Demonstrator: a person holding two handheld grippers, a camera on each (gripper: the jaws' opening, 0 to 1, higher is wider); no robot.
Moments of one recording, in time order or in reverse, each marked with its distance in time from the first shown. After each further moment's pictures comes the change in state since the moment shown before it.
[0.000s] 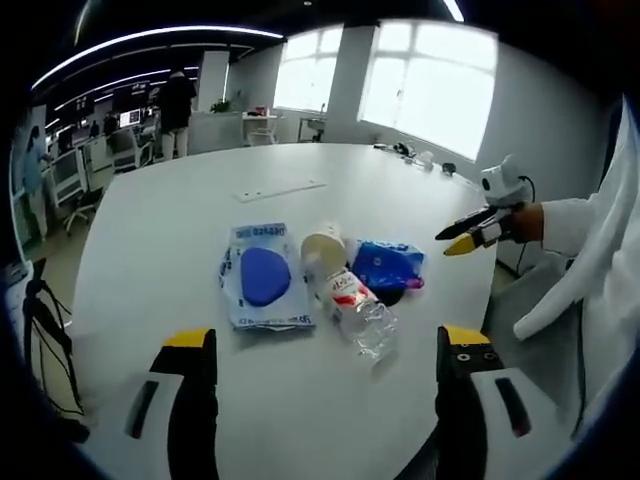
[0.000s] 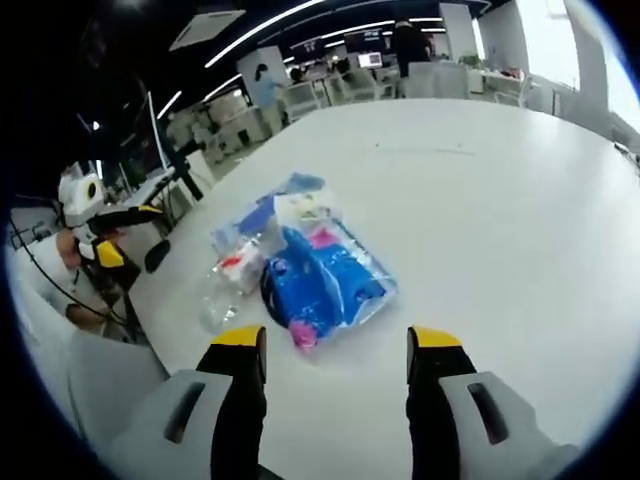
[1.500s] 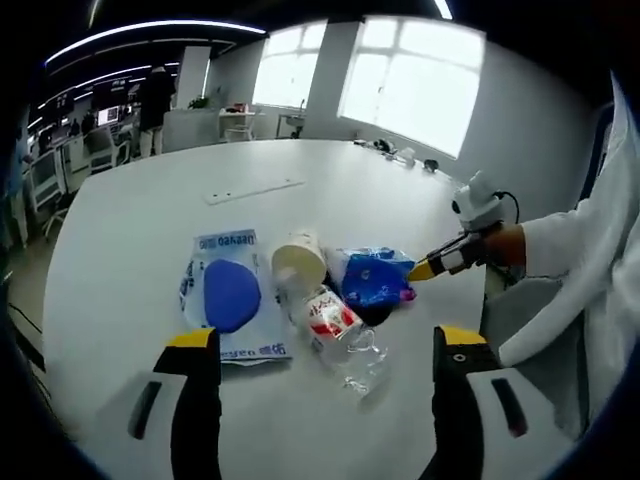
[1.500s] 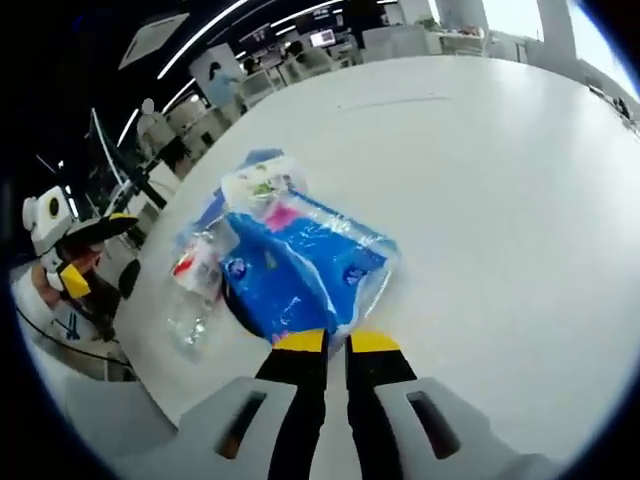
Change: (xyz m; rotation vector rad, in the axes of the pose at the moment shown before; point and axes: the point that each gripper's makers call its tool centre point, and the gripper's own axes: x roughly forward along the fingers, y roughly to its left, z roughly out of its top) left arm 0.053 -0.021 0.014 0.021 0.016 -0.104; right arm 0.047 -0.013 -0.027 0.191 0.079 -0.083
